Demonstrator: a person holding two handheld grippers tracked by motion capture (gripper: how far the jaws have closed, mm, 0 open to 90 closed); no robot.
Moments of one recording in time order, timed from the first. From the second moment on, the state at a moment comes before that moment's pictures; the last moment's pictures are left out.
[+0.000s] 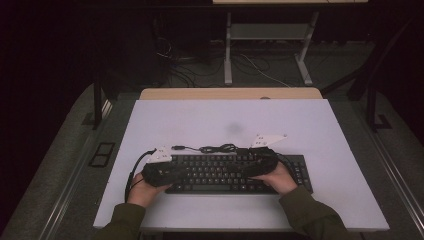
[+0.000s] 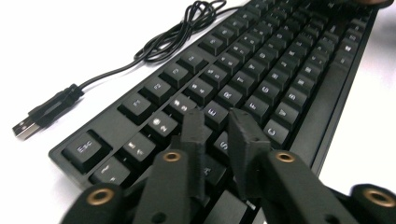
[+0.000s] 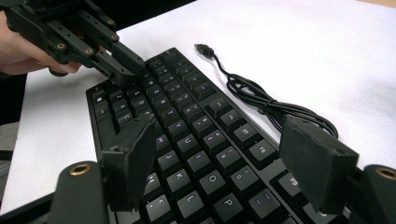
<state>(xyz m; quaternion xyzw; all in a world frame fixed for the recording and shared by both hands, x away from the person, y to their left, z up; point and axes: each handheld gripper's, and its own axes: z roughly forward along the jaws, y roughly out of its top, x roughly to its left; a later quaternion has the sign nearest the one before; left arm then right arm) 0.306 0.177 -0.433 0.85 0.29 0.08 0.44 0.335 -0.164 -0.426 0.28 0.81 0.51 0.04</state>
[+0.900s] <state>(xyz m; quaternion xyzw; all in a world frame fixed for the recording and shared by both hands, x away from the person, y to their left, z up) 0.308 0.180 -0.436 0.86 0.30 0.07 0.41 0.334 -0.162 -0.426 0.28 0.82 0.50 0.04</state>
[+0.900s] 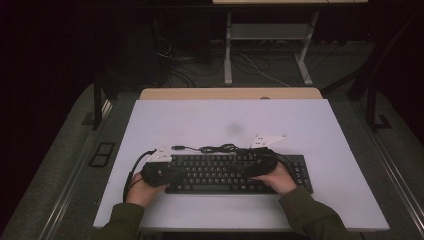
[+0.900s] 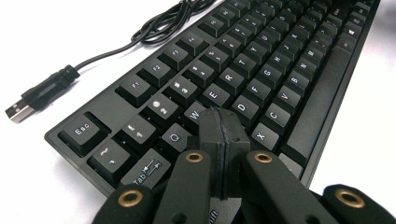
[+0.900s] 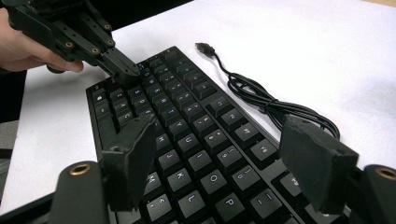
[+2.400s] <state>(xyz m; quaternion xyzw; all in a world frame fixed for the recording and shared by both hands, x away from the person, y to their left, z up) 0.301 0.166 -0.424 0.84 0.29 0.07 0.45 0.345 -0.153 -0.417 0.28 0.81 0.52 0.03</state>
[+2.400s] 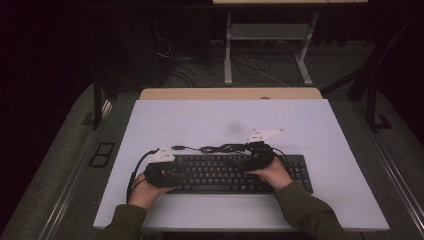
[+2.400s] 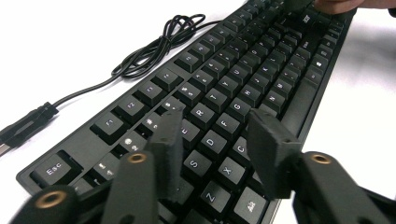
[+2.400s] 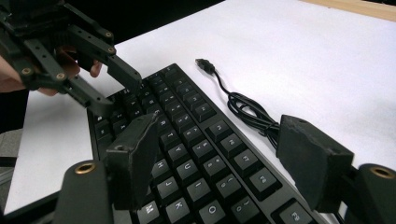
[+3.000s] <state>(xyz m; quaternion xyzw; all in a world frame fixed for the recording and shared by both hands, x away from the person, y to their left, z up) 0.302 0.160 -0.430 0.83 0.29 0.07 0.46 0.356 -0.139 -0.420 0.27 0.82 0.50 0.02</state>
